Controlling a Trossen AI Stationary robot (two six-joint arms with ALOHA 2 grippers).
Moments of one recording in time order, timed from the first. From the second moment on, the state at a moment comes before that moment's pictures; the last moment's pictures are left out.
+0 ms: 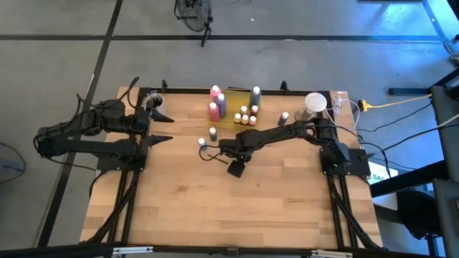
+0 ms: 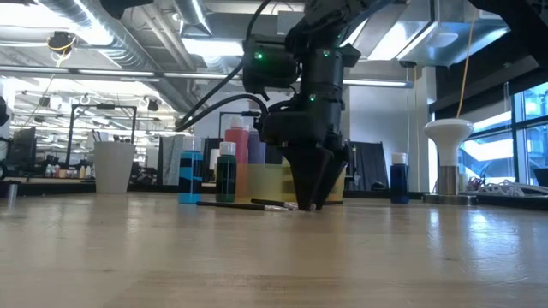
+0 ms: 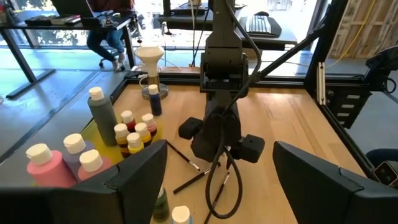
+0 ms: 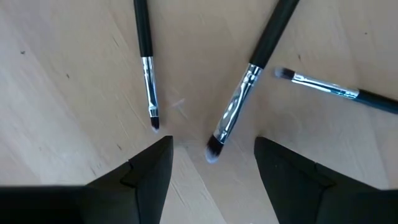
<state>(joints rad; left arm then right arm) 0.16 0.50 0.83 -0.59 0.08 0.00 0.02 2.17 1.56 -0.87 -0.03 0.48</state>
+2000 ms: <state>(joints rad) 0.10 0.54 0.73 -0.57 0.08 0.19 0.27 2.13 2.01 -1.36 0.26 0.75</state>
